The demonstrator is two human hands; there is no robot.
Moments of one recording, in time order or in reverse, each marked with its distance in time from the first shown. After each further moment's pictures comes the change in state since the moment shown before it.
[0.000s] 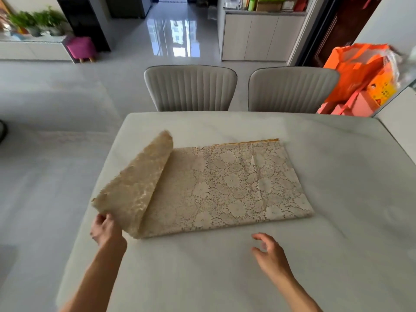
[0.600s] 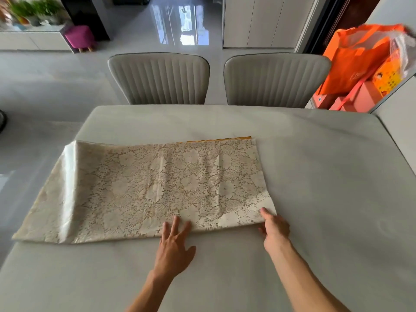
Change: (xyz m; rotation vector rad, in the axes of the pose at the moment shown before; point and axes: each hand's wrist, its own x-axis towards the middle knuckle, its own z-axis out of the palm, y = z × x) left_hand -0.222 -0.123 0.156 1.195 -0.802 0.718; right_hand 0.165 0.055 -0.128 0.873 0.350 0.505
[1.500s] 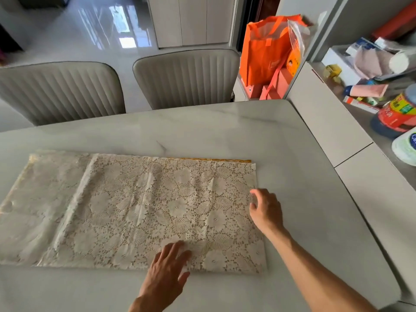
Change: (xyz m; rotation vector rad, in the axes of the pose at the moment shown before) left_hand -0.005 0.152 0.058 0.226 -0.032 0.557; right_hand 0.105 -0.085 -0.153 -1.068 0.075 -0.917
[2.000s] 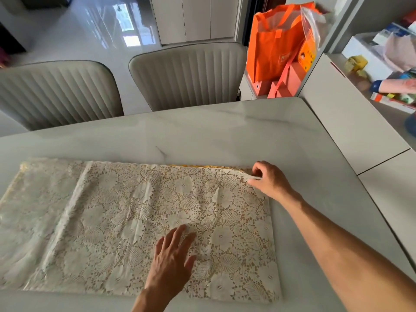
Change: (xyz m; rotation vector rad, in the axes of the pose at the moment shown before) left_hand 0.071 -0.008 -0.009 0.021 0.083 -0.137; right_hand 0.137 0.003 0.004 0.087 -0.174 -0.196
